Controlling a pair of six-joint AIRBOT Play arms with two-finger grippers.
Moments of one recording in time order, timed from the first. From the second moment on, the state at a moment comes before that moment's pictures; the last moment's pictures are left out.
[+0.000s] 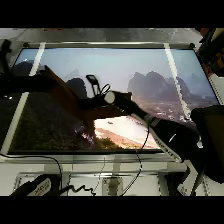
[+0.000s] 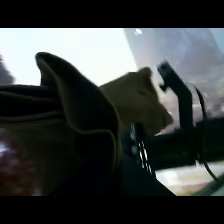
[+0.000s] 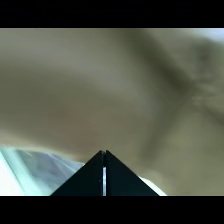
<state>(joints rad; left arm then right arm) 0.21 -1.14 1.30 0.68 -1.27 -1.04 0.68 -1.89 1.70 -0.86 0.73 1.42</state>
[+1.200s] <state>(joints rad) -0.32 -1.48 1.30 0.46 -0.80 -0.98 -0.22 -1.71 1.35 -0.84 1.09 1.11</state>
